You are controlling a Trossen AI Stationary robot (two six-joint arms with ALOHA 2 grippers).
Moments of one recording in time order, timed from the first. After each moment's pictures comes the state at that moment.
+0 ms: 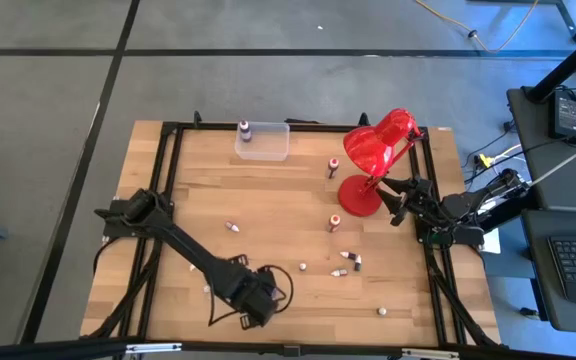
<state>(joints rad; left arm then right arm) -0.58 1.98 1.66 -1.10 -0.10 -0.96 0.45 0.00 0.01 0.05 0.99 0.28</state>
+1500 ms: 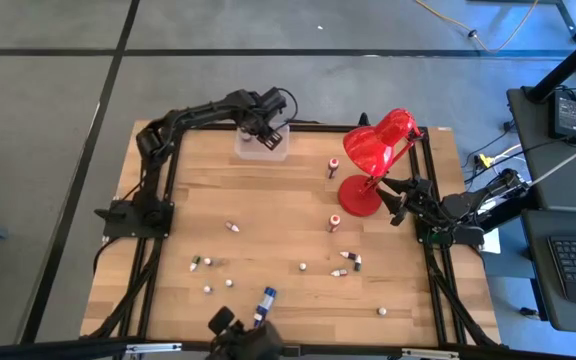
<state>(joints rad) 0.65 2.00 1.68 -0.95 -0.25 -0.20 0.45 0.00 0.01 0.05 0.99 0.29</state>
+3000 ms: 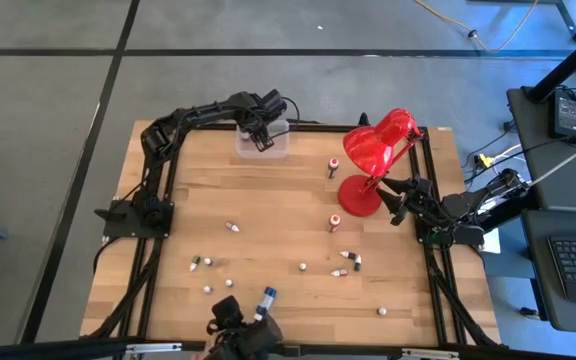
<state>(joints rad) 0.67 2.05 1.66 -0.92 -0.37 0.13 0.45 0.00 0.01 0.05 0.99 0.31</state>
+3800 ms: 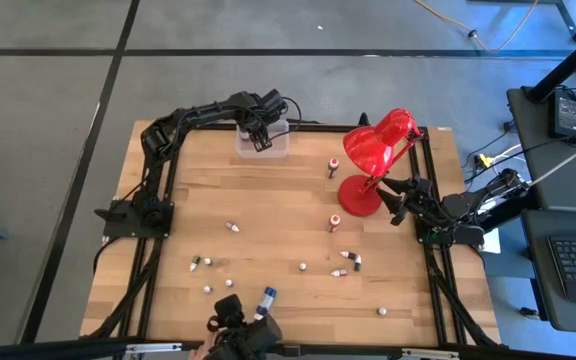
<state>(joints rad) 0.67 2.05 1.66 -0.92 -0.37 0.22 0.45 0.00 0.01 0.05 0.99 0.31</state>
